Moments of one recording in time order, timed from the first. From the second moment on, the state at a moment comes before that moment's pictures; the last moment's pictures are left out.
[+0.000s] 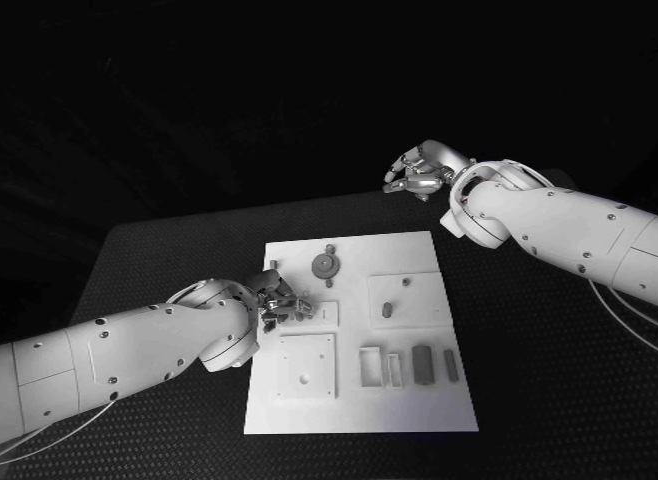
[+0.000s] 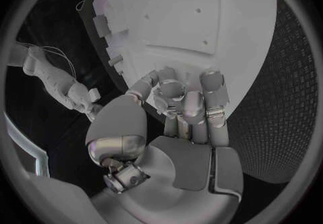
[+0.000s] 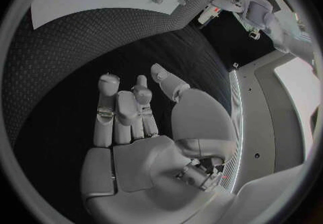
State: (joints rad) left arm 1.19 -0.64 -0.17 1.45 -1.01 -0.32 -0.47; left_hand 0.90 -0.09 0.48 -0.23 0.29 1.20 -0.01 0.46 0.61 1.39 -0.11 0.88 0.84 1.29 -0.20 1.39 0.90 0.02 1.40 -0.25 0.60 1.31; right arm 1.30 -0.68 0.04 1.14 -1.13 -0.33 -0.05; right_hand 1.01 -0.11 0.59 -0.26 0.06 0.97 0.09 0.32 0.49 1.17 -0.01 1.09 1.13 1.28 -0.12 1.39 0.93 0.23 1.25 -0.05 0.82 1.31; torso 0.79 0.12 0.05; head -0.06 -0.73
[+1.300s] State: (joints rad) left arm 1.25 -0.60 -0.16 1.37 -0.92 -0.08 -0.50; left_hand 0.89 -0.08 0.47 -0.23 0.31 1.17 0.00 0.47 0.78 1.37 -0.11 0.89 0.84 1.27 -0.19 1.41 0.88 0.02 1.38 -0.24 0.61 1.31; right arm 1.30 -0.67 0.04 1.13 -1.13 -0.33 -0.04; right_hand 1.01 -0.11 0.59 -0.26 0.06 0.97 0.09 0.32 0.49 1.17 -0.01 1.09 1.13 1.29 -0.12 1.39 0.93 0.23 1.25 -0.04 0.82 1.31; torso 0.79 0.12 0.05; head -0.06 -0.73
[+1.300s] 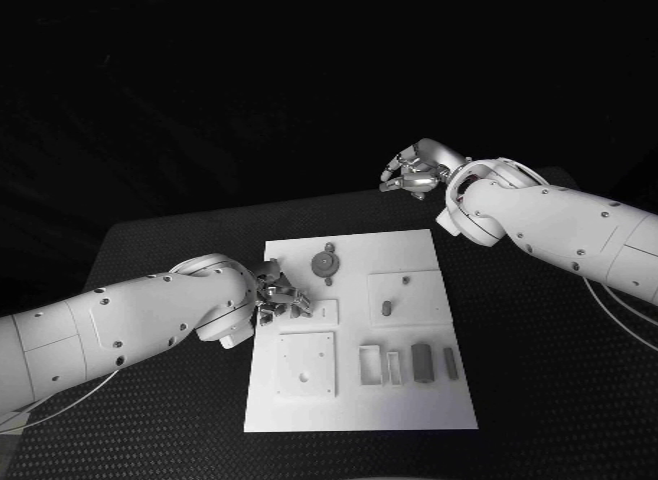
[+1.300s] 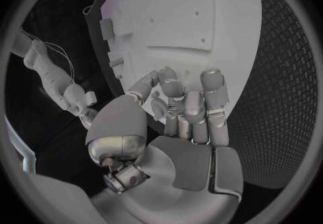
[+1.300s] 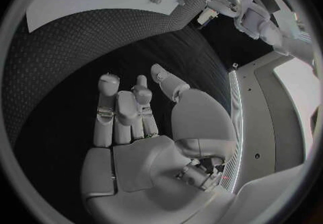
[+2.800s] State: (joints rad) left arm 1.25 -0.57 -0.16 1.36 -1.10 -0.04 -0.49; left_hand 0.89 -0.08 0.47 -0.23 0.31 1.17 -0.01 0.46 0.80 1.36 -0.11 0.89 0.84 1.27 -0.19 1.41 0.88 0.02 1.38 -0.24 0.61 1.31; right arm 1.30 -0.66 0.04 1.13 -1.13 -0.32 -0.04; right_hand 1.01 -0.11 0.59 -0.26 0.06 0.97 0.09 0.32 0.50 1.17 -0.01 1.09 1.13 1.28 -0.12 1.39 0.93 0.23 1.25 -0.05 0.82 1.31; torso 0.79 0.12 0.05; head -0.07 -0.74
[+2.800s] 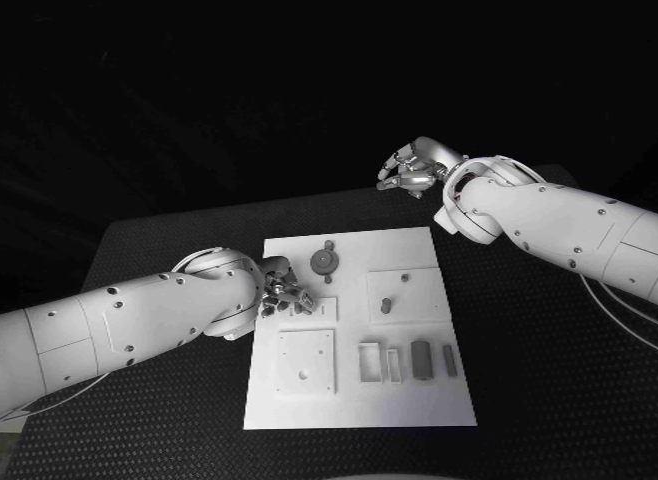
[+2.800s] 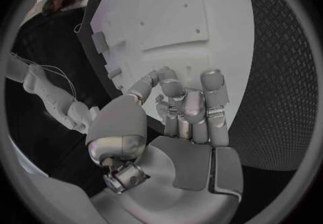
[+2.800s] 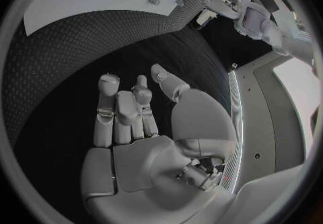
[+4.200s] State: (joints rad) left arm 1.25 -0.55 -0.16 1.35 -1.15 -0.03 -0.50; left_hand 0.90 -0.08 0.48 -0.23 0.21 1.16 0.00 0.42 0.82 1.36 -0.11 0.90 0.83 1.27 -0.19 1.41 0.87 0.02 1.38 -0.24 0.62 1.31; right arm 1.30 -0.66 0.04 1.13 -1.13 -0.32 -0.04; right_hand 1.01 -0.11 0.59 -0.26 0.06 0.97 0.09 0.32 0.50 1.17 -0.01 1.09 1.13 1.29 -0.12 1.39 0.93 0.23 1.25 -0.05 0.82 1.31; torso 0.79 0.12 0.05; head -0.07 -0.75
